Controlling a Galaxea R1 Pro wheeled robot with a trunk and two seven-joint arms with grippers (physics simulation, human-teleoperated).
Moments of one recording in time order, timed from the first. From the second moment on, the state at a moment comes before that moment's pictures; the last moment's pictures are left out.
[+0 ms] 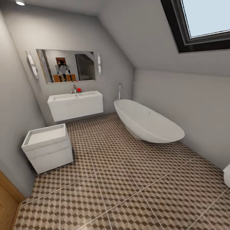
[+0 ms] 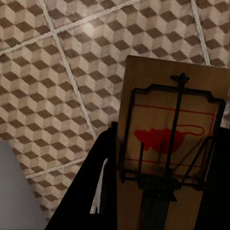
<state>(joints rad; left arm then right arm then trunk) -0.46 0.14 -2.00 -0.20 2.09 0.00 0.09 -0.35 0.00 0.11 0.03 0.13 -0.41 -0.04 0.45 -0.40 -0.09</state>
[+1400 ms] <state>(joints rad) -0.46 0.14 -2.00 -0.20 2.10 0.00 0.09 -0.35 0.00 0.11 0.04 0.12 -0.41 -0.03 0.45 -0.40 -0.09</state>
